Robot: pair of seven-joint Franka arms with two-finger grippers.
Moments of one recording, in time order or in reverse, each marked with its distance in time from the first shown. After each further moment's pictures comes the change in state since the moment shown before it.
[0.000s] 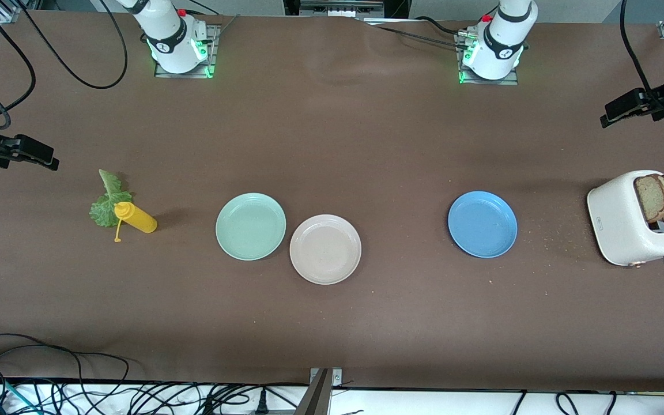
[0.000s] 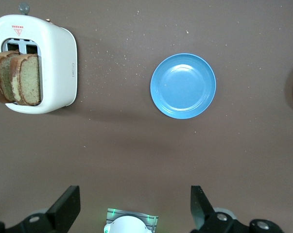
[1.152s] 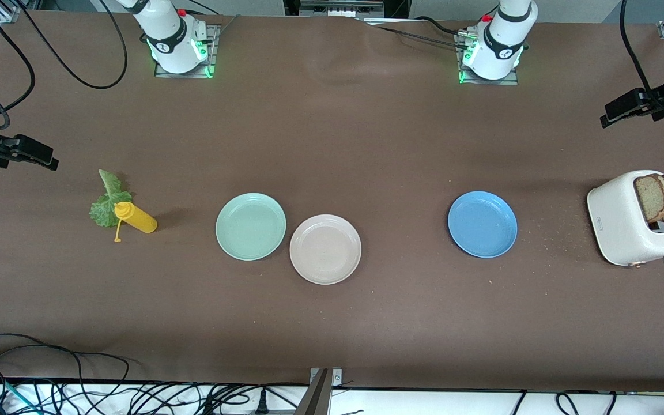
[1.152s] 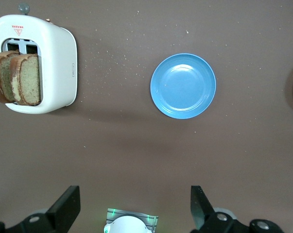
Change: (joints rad) left arm 0.000 0.000 0.000 0.000 0.000 0.000 0.000; right arm -0.001 0.000 0.000 0.000 0.002 0.000 0.000
